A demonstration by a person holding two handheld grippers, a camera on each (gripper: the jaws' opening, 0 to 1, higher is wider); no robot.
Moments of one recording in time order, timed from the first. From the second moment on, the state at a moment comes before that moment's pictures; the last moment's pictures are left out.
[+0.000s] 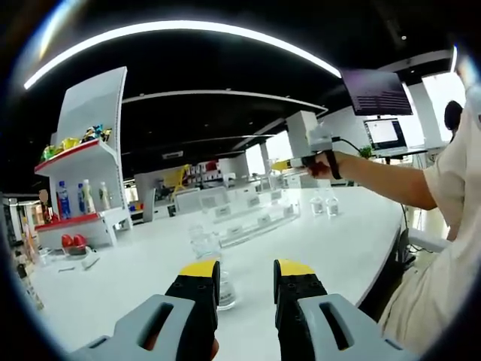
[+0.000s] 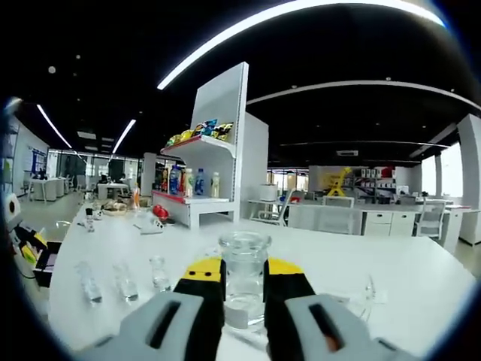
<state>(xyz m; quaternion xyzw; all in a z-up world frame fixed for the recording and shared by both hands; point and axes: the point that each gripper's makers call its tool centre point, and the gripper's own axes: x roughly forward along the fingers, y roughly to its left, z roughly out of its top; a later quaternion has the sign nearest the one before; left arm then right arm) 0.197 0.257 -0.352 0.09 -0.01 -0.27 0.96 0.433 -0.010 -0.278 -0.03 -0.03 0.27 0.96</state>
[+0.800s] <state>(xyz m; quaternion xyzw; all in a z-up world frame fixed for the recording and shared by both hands) 0.212 0.253 -0.358 0.09 0.00 -0.28 0.96 0.482 0.000 -0.298 -0.03 -0.03 0.28 0.96</state>
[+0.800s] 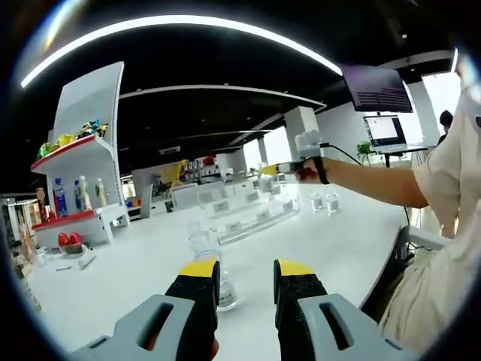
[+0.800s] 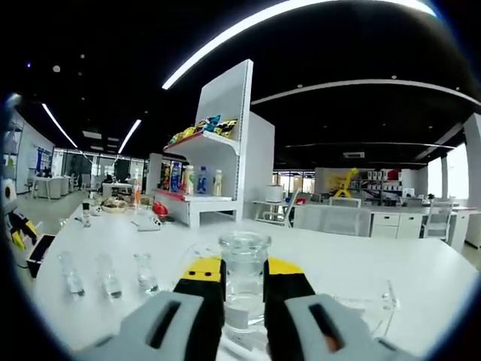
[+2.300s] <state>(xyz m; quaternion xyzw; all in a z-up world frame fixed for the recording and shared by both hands) 0.221 0.244 -0.364 0.10 0.01 -0.28 0.95 0.535 0.008 -0.352 -0.03 -0.02 0.26 0.96</state>
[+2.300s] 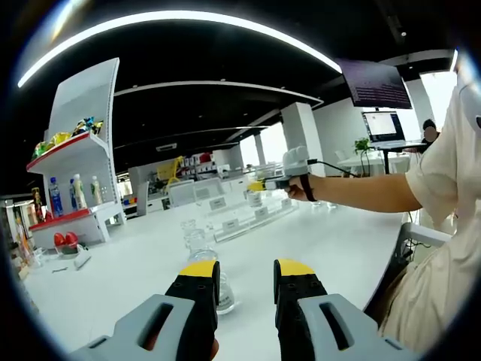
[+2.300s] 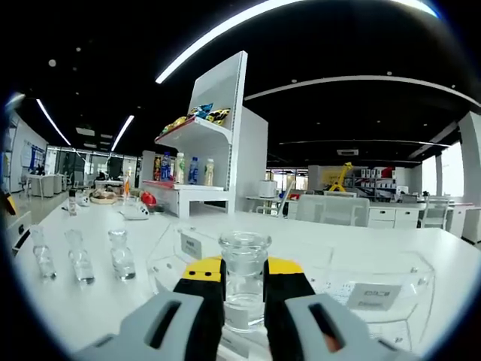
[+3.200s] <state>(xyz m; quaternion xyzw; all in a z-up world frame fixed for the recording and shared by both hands) 0.224 0.243 -0.367 0.10 0.02 -0.29 0.95 0.543 0.000 -0.381 -0.02 0.00 0.25 0.97</state>
